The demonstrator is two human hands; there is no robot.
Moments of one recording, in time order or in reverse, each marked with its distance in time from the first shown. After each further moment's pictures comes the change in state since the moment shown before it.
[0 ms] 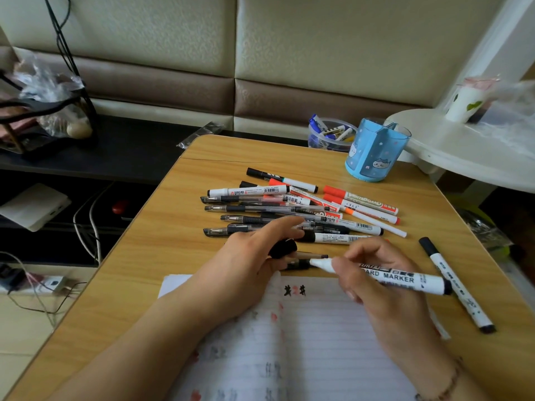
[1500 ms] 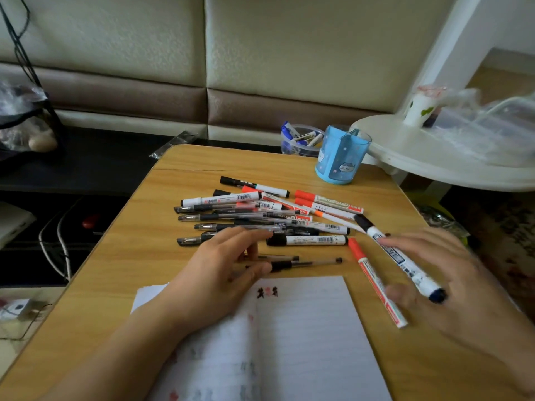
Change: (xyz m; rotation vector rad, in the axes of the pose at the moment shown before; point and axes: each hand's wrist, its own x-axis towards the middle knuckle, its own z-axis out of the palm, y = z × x) left_hand -0.001 -0.002 0.000 0.109 0.028 0.065; right_hand -0.012 -0.040 -0.111 -1.006 -0.114 -0.303
